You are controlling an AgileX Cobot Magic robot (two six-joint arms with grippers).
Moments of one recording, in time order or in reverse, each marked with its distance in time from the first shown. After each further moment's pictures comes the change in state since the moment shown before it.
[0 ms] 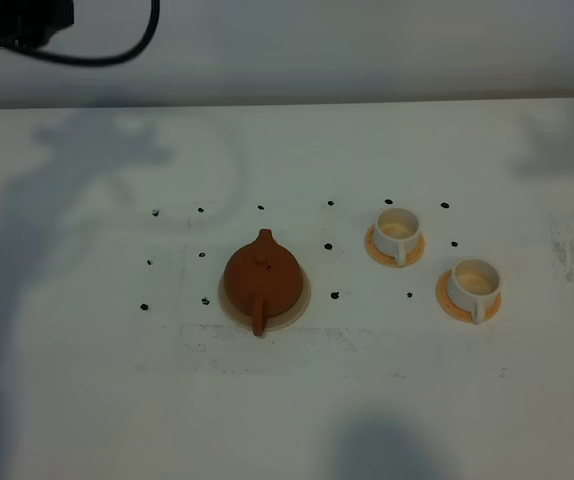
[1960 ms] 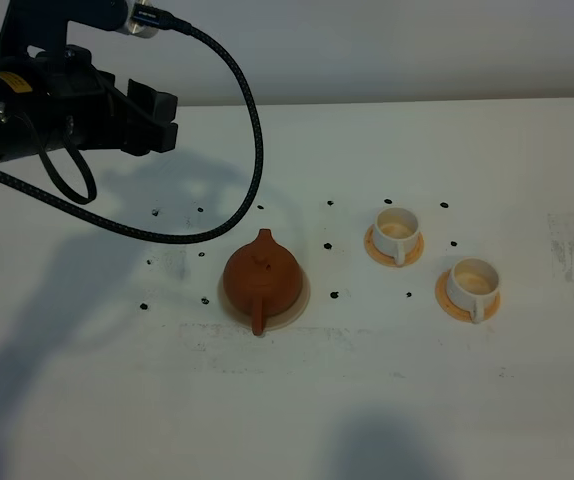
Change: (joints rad) left arm -0.261 -0.089 0.300 0.001 -0.268 0.059; right arm 0.000 -1.261 1.063 0.023 0.222 0.128
